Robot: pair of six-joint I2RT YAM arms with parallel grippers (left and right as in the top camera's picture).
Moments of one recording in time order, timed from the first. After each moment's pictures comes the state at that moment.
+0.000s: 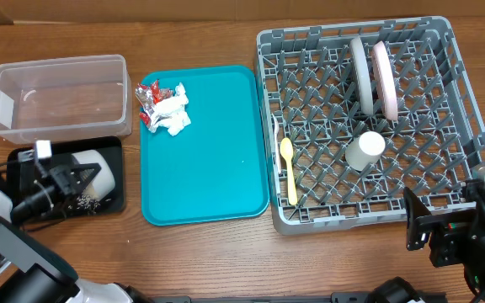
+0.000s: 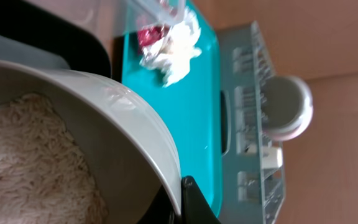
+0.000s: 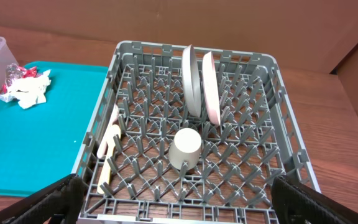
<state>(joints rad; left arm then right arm) 0.85 1.72 1.01 -0.99 1.14 0.49 0.48 0.74 1.58 -1.41 0.34 0.12</state>
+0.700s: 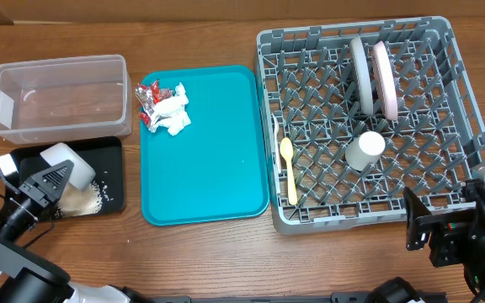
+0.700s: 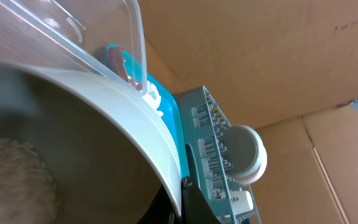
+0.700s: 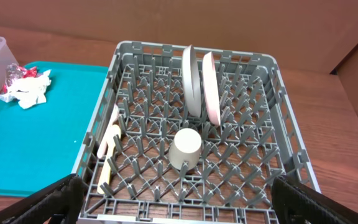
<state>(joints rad) 1.00 1.73 0.97 -0.93 1.41 0.54 0.48 0.74 1.58 -1.41 0.34 0.12</state>
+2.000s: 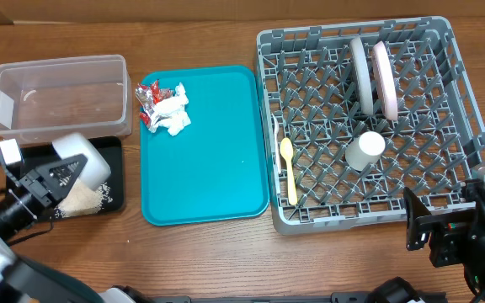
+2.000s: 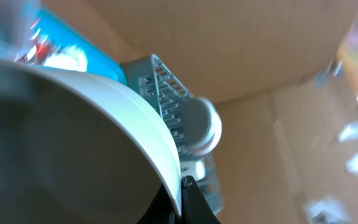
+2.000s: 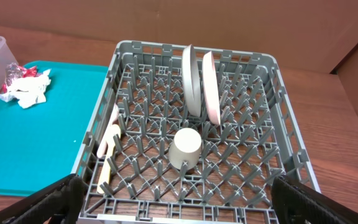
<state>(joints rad) 0.92 1.52 1.15 -1.68 1.39 0.94 0.48 0.74 1.58 -1.41 0.34 0.12</state>
